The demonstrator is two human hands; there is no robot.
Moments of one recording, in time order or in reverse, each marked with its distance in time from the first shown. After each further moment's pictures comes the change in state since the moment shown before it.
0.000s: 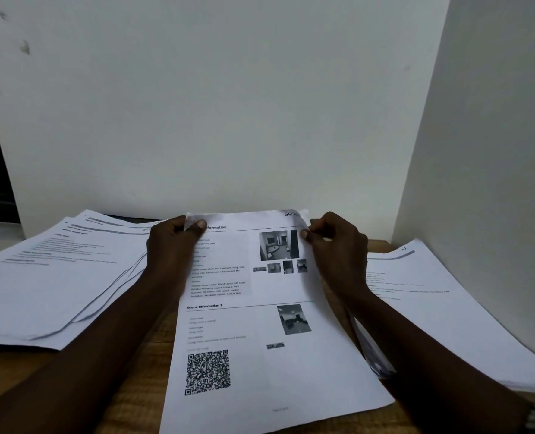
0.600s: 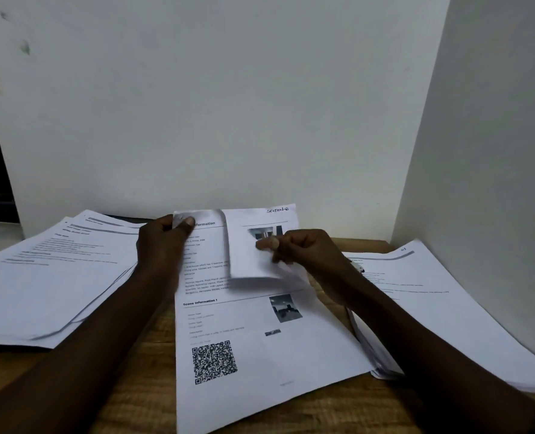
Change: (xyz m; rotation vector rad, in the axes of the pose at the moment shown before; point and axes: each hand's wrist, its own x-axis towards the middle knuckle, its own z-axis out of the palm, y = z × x) left_hand 0.010 -0.003 -0.011 -0.016 0.079 -0.050; right_hand -0.010 -0.021 -0.005 0.364 -0.719 -0.014
